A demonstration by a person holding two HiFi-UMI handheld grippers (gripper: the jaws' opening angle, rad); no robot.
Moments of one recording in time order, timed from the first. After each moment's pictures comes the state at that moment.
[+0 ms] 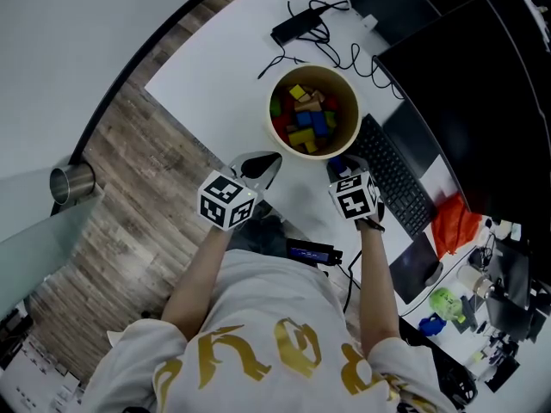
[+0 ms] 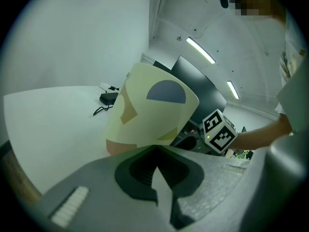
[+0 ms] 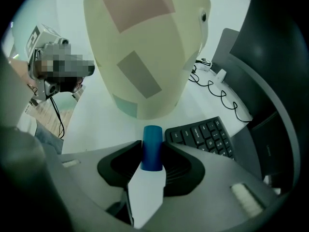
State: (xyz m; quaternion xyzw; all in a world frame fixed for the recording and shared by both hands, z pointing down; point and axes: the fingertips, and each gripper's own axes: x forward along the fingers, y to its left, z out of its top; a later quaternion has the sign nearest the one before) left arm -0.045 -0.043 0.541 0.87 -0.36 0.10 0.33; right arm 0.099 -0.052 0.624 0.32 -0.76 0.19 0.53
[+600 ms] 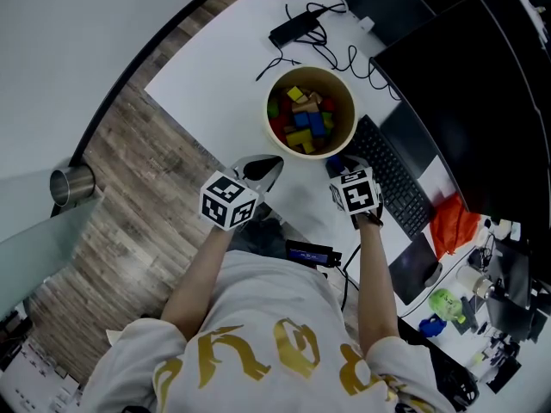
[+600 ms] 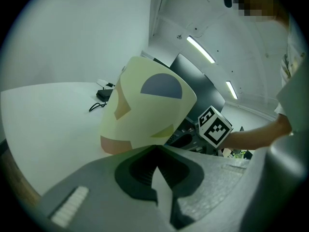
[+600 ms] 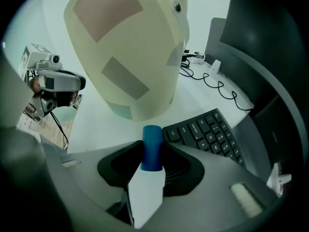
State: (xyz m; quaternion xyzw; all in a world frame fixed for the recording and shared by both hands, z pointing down) left arm -0.035 -0.038 0.544 0.87 -0.34 0.10 0.34; right arm 0.104 -0.056 0.628 0.33 -0.76 0.24 0.51
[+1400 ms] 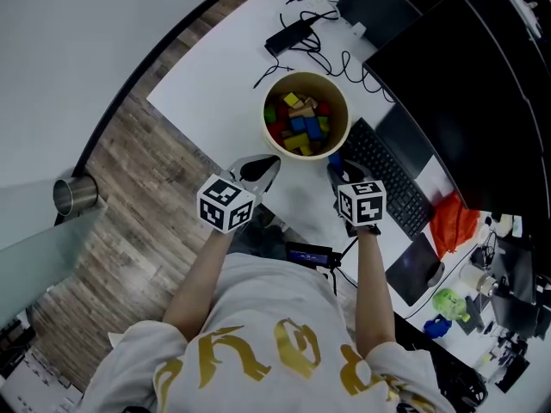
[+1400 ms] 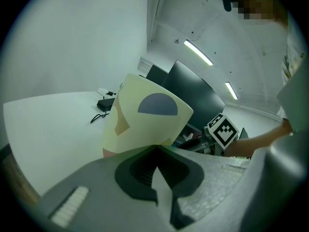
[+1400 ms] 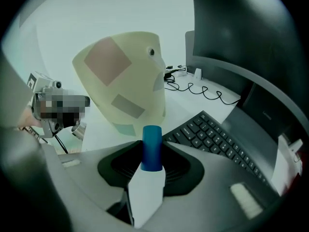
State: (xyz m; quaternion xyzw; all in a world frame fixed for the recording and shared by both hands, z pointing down) left arm -0.042 -0.047 0.523 0.87 -0.36 0.09 0.32; right arm 0.106 -0.057 0.594 0.40 -0.78 0.29 0.38
